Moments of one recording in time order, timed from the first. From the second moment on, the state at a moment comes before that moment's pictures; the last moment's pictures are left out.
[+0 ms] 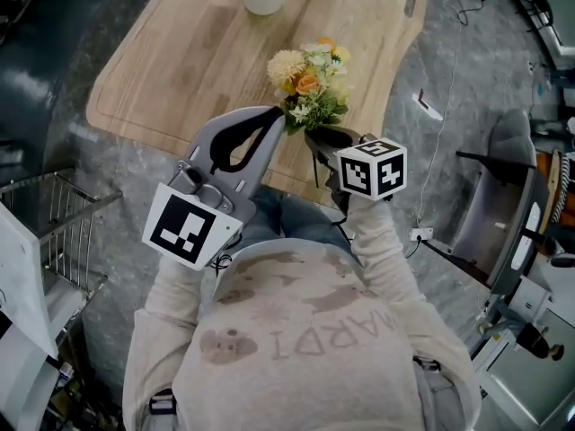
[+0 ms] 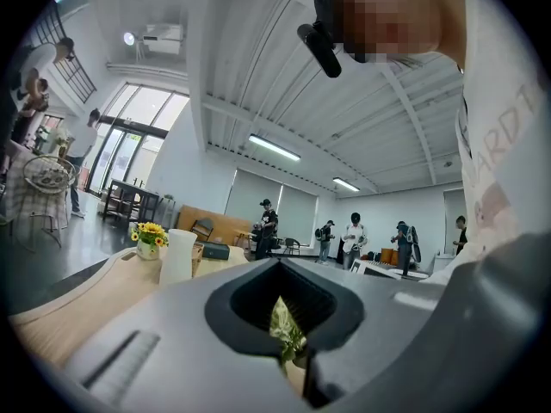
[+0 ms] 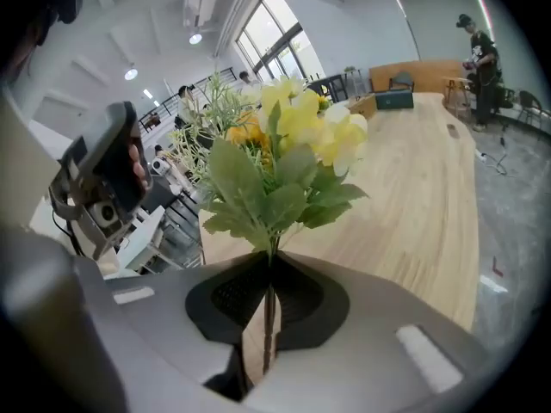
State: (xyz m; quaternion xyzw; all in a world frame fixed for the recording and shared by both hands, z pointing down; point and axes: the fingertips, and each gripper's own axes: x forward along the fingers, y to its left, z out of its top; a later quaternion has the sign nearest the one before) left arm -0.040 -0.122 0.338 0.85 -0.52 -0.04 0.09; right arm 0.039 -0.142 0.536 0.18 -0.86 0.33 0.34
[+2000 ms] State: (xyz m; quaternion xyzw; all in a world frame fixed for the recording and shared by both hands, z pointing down) left arm -0.141 -0.133 0.282 0.86 -0.51 -0.02 0.04; right arm -0.097 -0.202 0.324 0.23 -0.96 0.14 0.04
